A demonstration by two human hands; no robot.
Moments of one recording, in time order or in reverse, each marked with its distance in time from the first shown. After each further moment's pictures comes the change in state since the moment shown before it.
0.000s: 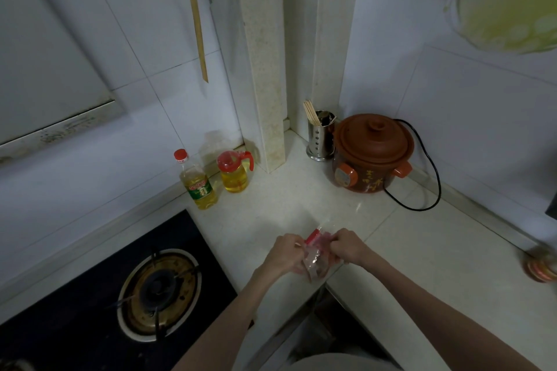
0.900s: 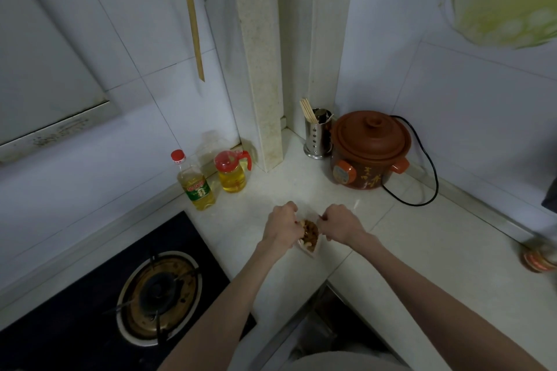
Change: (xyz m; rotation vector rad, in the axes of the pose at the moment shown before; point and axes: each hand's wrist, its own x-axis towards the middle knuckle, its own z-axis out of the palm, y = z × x) left_hand 0.013 0.035 -0.025 0.470 0.257 0.185; right_hand -0.004 -0.046 -0.018 -0.248 0.153 -0.098
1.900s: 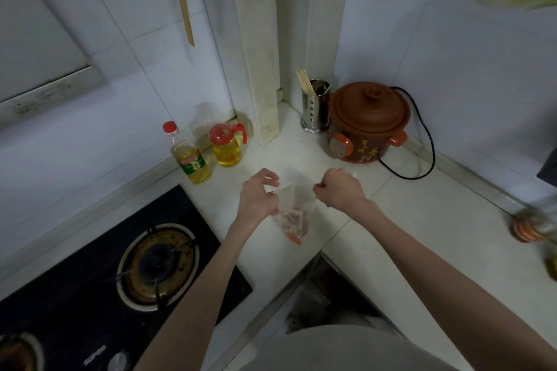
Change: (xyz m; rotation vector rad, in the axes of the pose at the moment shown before) left_hand -0.027 -0.018 -0.039 -0.444 0.084 -0.060; right_hand -0.004 0.000 -0.010 -0.121 0.179 -0.037
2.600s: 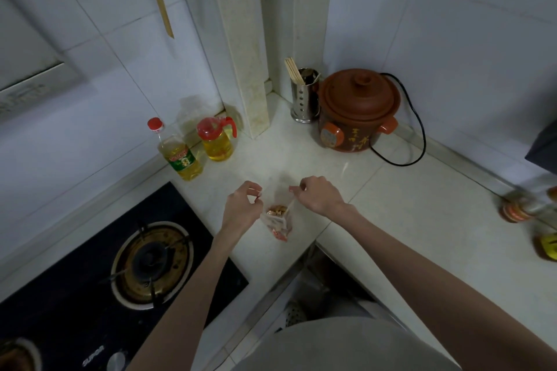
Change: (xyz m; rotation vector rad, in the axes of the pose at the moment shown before) left_hand 0.006 -0.055 0.006 0.151 0.021 0.018; right_hand 0.004 0.001 0.043 0.188 -0.164 0.002
